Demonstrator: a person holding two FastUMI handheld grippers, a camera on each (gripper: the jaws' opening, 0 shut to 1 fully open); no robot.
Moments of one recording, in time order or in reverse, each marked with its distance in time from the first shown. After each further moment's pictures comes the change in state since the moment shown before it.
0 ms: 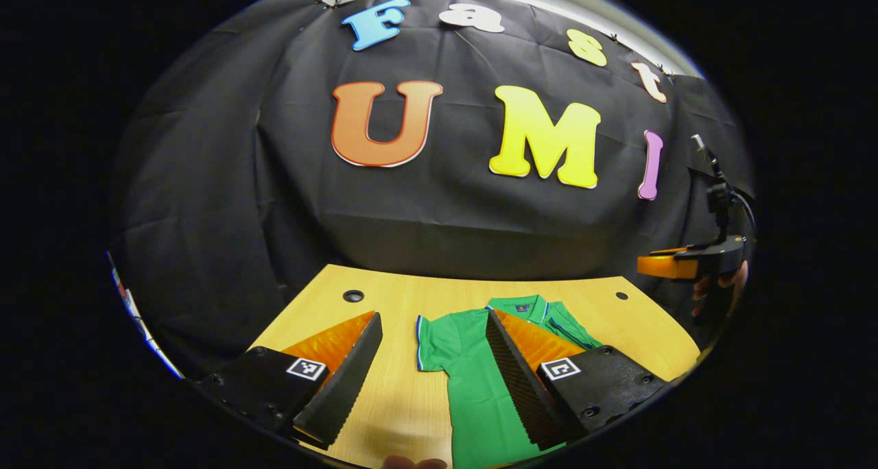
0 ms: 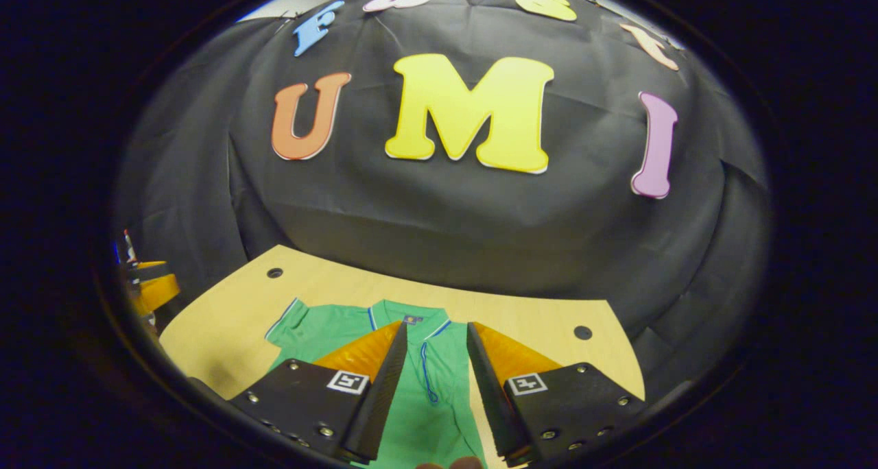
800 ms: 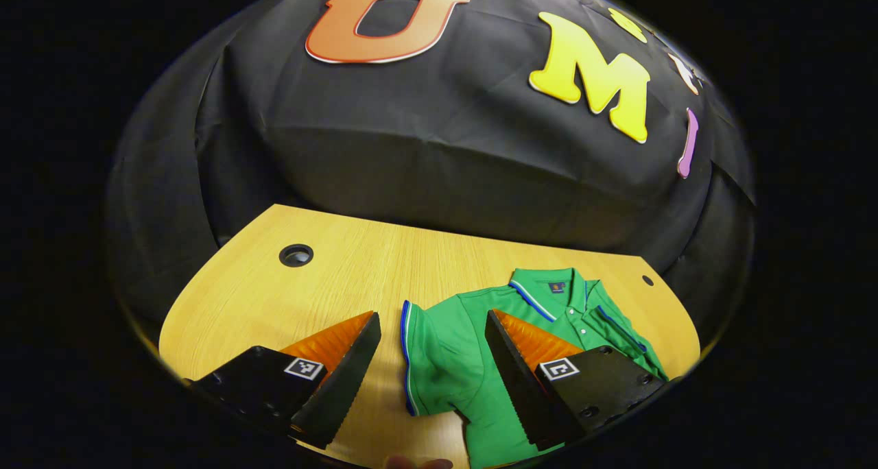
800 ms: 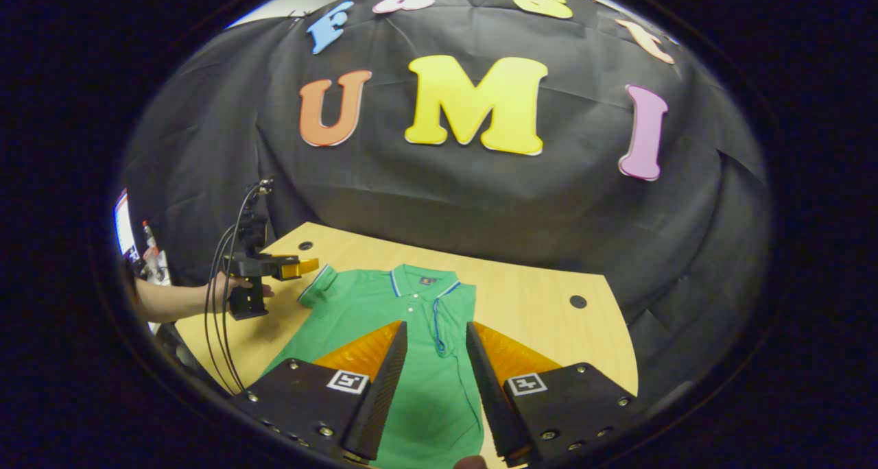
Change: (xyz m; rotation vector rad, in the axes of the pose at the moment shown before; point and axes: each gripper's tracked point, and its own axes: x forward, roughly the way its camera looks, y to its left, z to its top) left arm 0.195 0.024 -0.100 -0.082 0.210 -0.056; right arm -0.067 -0.009 -0.041 0.069 0.106 0.028
